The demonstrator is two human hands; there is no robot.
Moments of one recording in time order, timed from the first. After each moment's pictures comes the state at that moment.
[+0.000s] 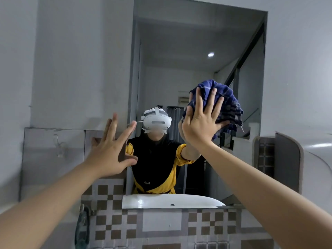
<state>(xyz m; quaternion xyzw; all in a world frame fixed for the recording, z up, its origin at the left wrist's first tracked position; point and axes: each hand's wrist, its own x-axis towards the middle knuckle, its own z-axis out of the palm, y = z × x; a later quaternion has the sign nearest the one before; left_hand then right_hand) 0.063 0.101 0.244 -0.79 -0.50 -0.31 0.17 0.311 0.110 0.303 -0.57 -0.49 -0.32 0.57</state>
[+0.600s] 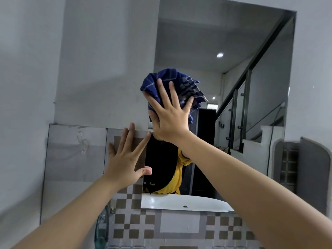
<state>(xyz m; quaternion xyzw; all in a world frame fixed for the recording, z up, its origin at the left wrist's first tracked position) 0.048 0.121 0.204 -0.78 -0.49 -0.33 0.20 0.200 0.130 0.314 -0.44 -0.66 -0.48 0.37</state>
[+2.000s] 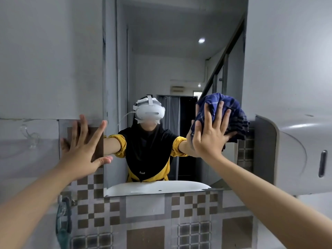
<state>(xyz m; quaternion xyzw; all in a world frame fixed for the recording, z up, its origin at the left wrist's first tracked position) 0.062 0.107 0.212 -0.77 -0.56 -0.29 0.12 0.400 0.104 0.226 -0.60 -0.48 -0.33 0.55</state>
